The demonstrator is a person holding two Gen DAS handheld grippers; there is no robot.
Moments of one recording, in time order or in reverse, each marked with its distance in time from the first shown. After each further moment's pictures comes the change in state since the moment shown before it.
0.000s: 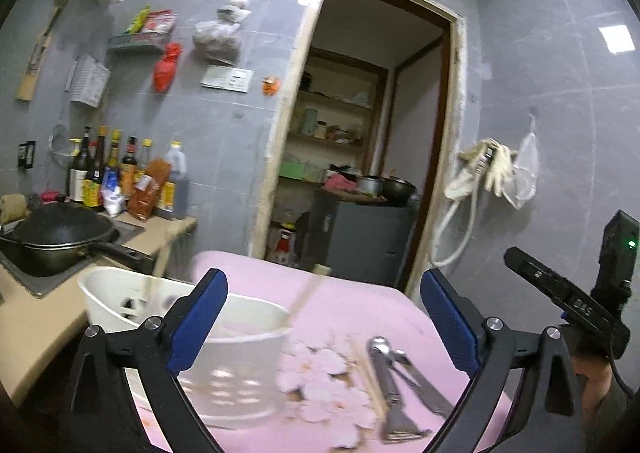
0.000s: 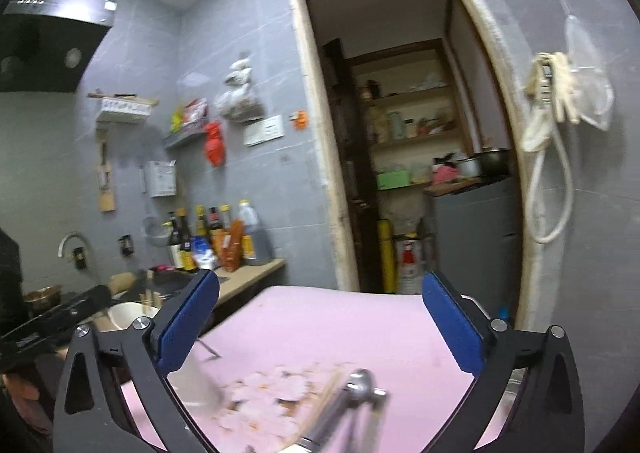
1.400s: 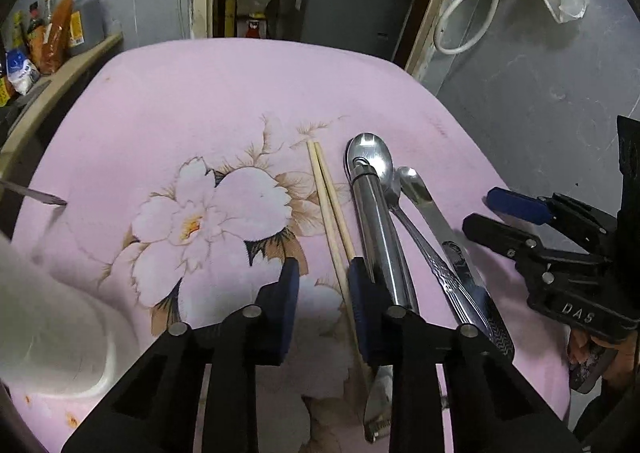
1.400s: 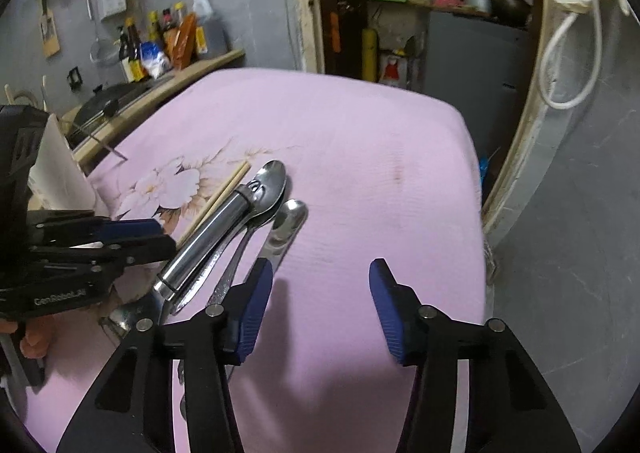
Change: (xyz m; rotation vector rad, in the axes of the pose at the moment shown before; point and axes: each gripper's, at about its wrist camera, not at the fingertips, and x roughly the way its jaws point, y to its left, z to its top) left arm 0.192 -0.035 -0.111 0.050 0.834 -0.035; right arm 0.096 -0.063 -0.097 -0.092 0.767 -0.043
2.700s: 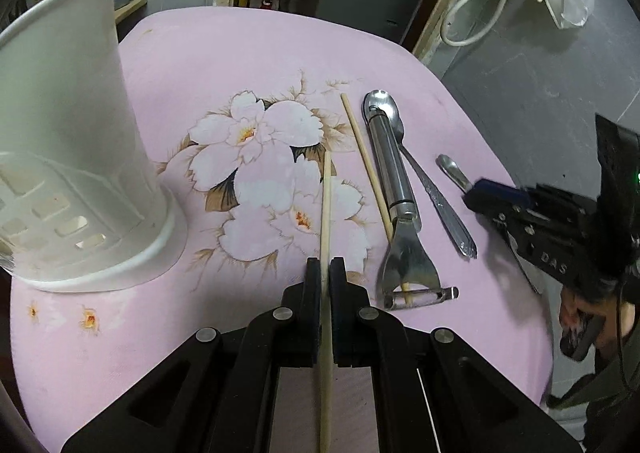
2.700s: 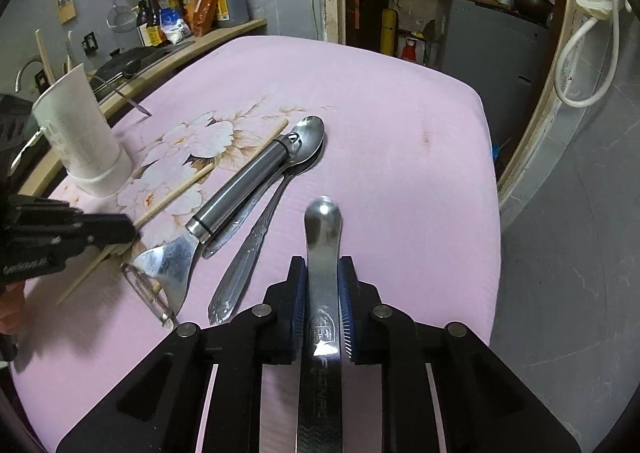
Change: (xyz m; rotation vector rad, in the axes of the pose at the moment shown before) left arm -0.049 0.014 -0.040 -0.062 0.076 -0.016; right arm -0.009 0.023 -0.013 -0.060 0.092 0.008
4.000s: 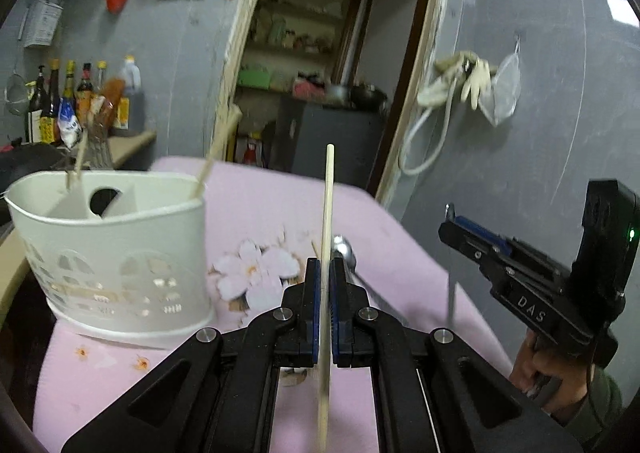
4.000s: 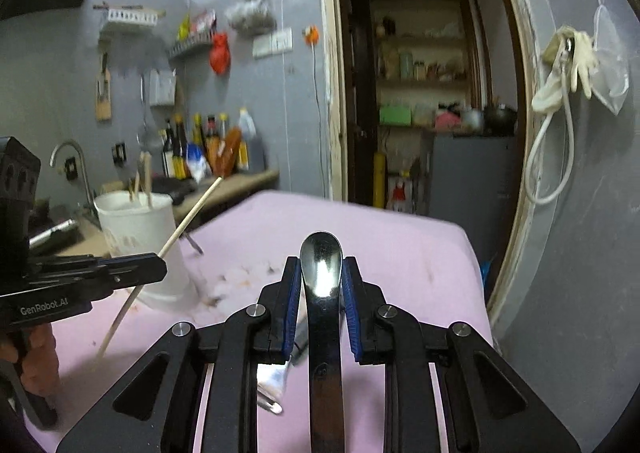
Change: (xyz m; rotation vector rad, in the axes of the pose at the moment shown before) left arm -0.107 -0.016 -0.044 0.044 -0.596 -0.073; right arm -0.094 0.062 -0.025 0.026 -0.606 -0.029
